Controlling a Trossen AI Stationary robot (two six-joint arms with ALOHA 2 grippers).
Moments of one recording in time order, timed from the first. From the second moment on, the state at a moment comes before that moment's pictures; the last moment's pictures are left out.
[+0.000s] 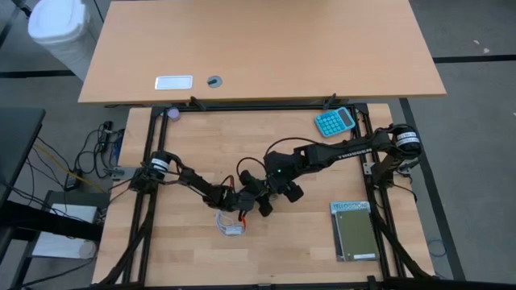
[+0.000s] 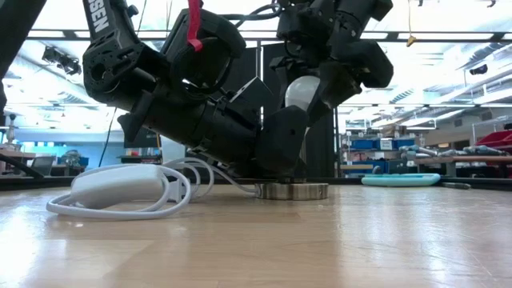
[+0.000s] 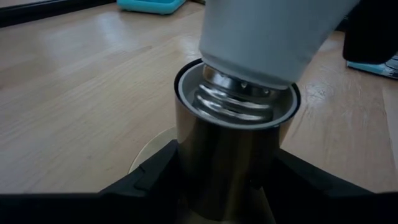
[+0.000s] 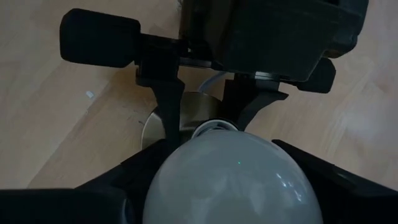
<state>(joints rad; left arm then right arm) -0.24 2.12 0.93 0.74 -0.70 -0.42 0.05 1.70 1.24 -0.55 0.01 -0.59</state>
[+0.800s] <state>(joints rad) -0.16 2.13 1.04 0.68 -0.43 -0.24 0.06 1.70 1.30 -0.78 -0.05 -0.47</state>
